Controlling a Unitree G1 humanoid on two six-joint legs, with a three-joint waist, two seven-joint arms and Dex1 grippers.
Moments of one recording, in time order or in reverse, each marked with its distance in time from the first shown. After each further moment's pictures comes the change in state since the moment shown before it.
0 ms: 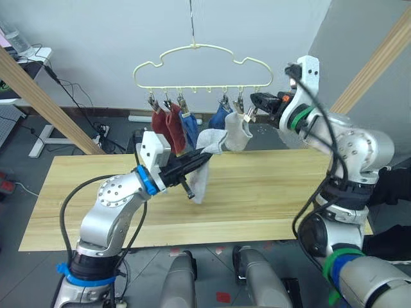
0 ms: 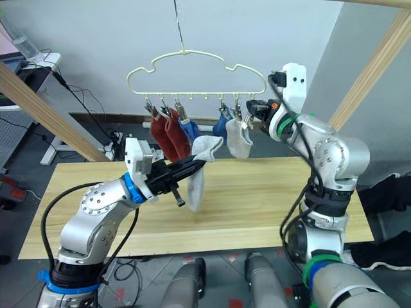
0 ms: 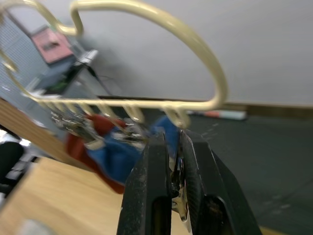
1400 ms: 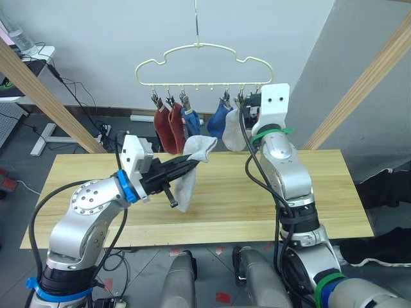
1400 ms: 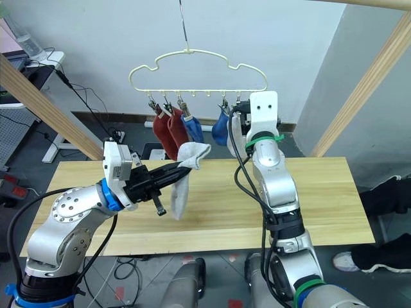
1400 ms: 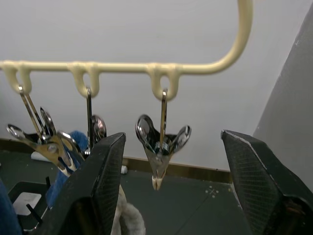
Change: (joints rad) left arm 0.103 0.145 0.107 -0.126 -0.106 0.098 -0.043; right arm 0.270 0.118 0.515 0.179 -0.552 -0.924 -0.358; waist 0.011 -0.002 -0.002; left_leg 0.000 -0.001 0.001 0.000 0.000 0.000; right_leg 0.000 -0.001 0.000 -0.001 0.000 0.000
